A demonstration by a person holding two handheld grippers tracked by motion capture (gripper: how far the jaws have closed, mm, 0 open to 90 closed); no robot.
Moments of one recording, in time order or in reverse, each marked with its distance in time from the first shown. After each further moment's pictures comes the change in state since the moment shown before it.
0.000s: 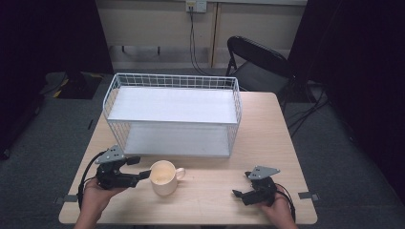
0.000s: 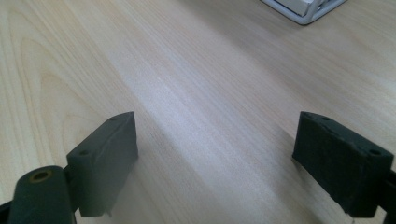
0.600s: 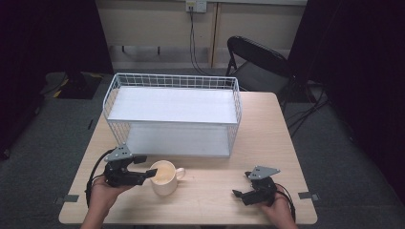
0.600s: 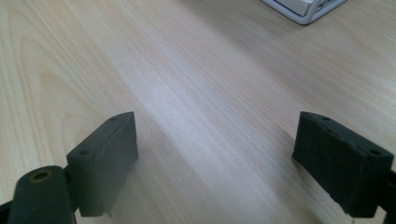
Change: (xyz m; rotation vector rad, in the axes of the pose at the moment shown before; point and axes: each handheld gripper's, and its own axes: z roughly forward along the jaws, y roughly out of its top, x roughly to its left) left arm -0.004 0.007 0.016 0.009 -0.005 0.009; right arm 0.000 0.000 0.000 0.000 0.000 0.000
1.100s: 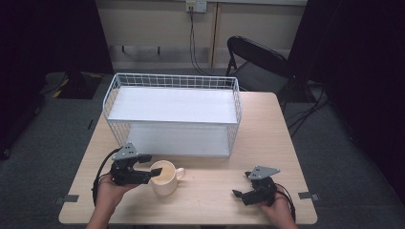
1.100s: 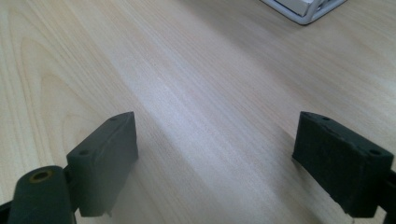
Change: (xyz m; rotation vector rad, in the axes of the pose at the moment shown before) left arm -0.003 0.003 0.014 0.008 -0.006 0.004; right arm 0.000 0.000 0.000 0.000 0.000 0.000
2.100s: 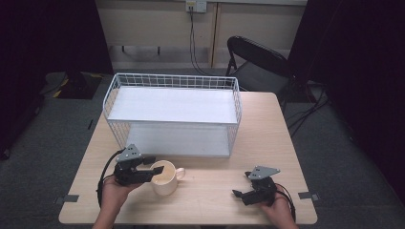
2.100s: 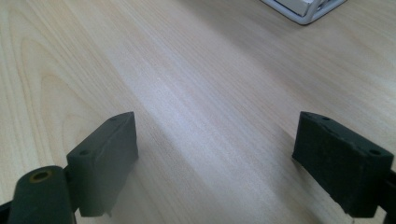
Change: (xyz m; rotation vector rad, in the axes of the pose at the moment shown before) left arm -0.001 -0.007 0.010 -0.017 0.021 -0.013; right arm 0.000 0.000 0.000 0.000 0.000 0.001
